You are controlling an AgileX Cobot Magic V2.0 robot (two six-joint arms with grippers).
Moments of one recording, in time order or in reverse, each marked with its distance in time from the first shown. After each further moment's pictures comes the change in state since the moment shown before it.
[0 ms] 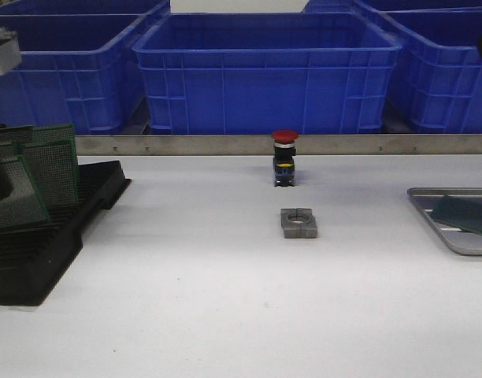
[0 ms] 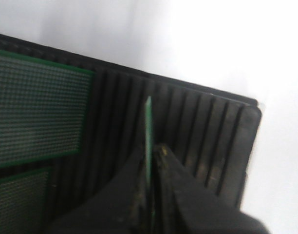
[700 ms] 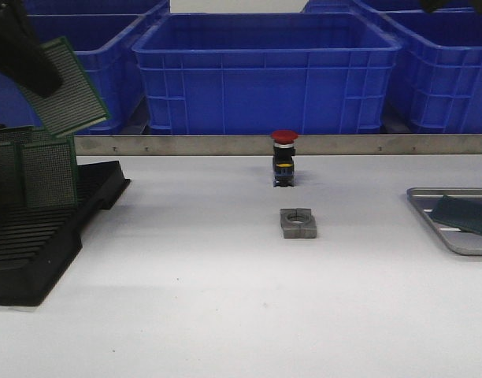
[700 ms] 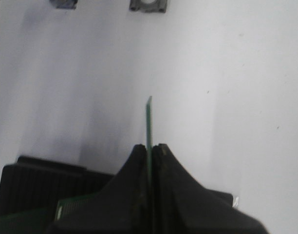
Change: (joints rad) left arm -0.087 -0.057 -0.203 -0.167 0.232 -0.013; right arm 0.262 -0.150 0.000 0.000 0.065 -0.091
